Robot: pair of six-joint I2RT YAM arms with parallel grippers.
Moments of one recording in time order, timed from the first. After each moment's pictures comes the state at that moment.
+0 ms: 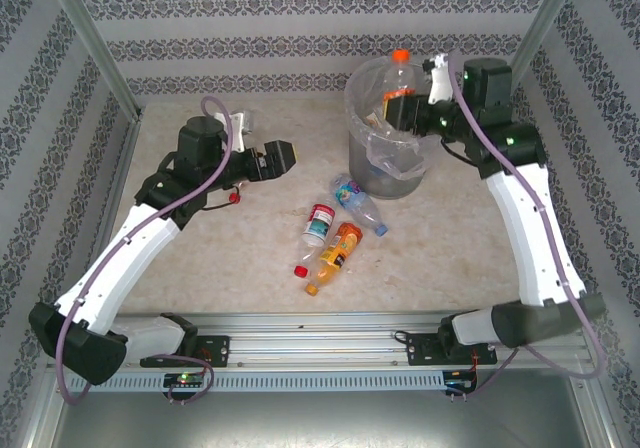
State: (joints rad) left arm -0.42 1.20 1.28 -0.53 0.29 -0.56; right arm 0.19 1.43 1.80 -0.85 -0.44 0.22
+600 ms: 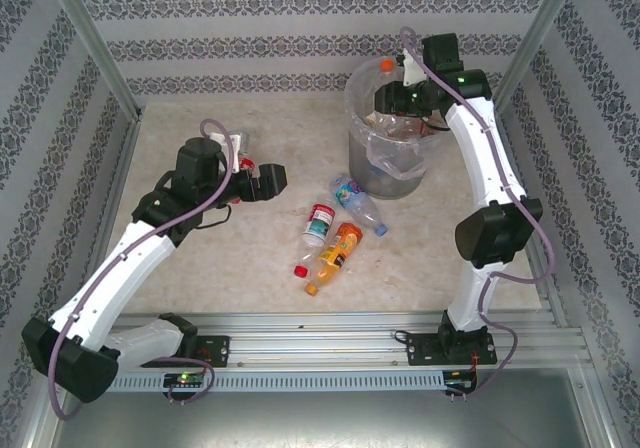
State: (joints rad) left arm -0.42 1.13 1.16 -0.56 0.22 -0.47; right arm 0.16 1.93 2.17 -1.08 -0.36 0.18
